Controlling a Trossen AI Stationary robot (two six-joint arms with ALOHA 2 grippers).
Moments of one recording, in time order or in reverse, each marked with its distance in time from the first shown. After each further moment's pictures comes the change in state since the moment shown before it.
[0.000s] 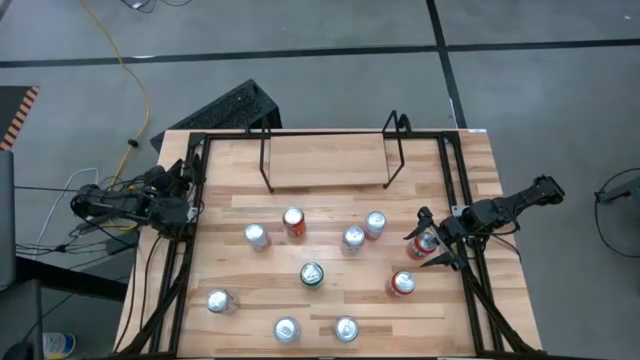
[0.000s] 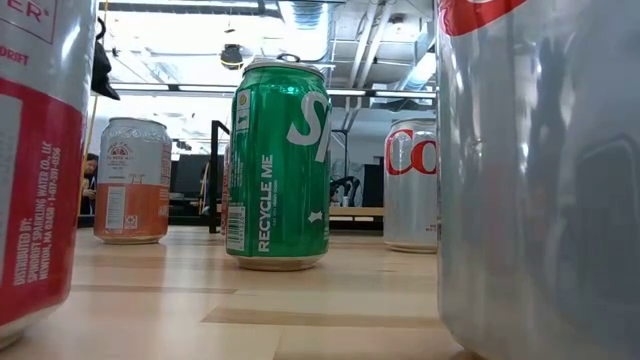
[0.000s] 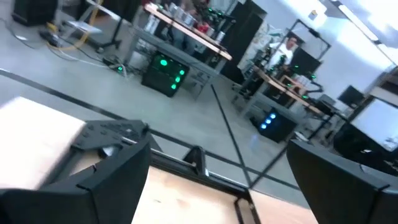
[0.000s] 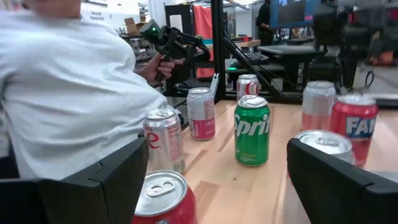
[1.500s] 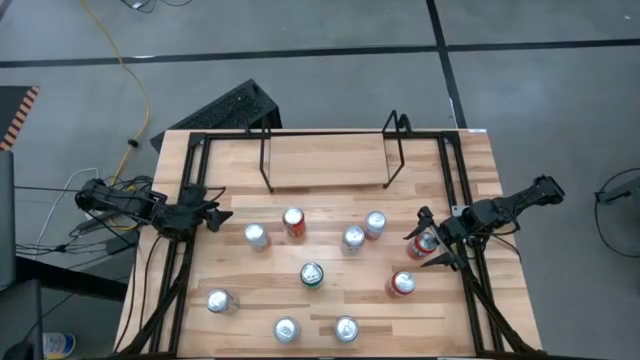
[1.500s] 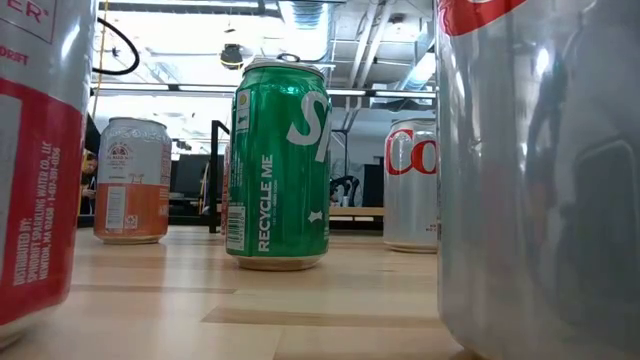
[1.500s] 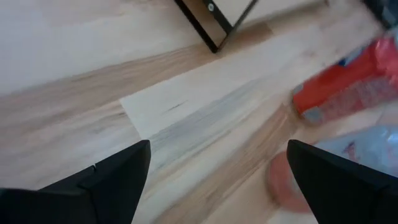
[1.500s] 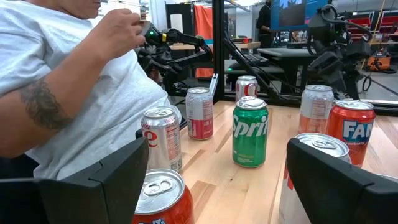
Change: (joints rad) left arm -0.093 0.000 -0.046 -0.053 0.969 0.060; right arm 0.000 0.000 0.000 0.000 0.001 -0.053
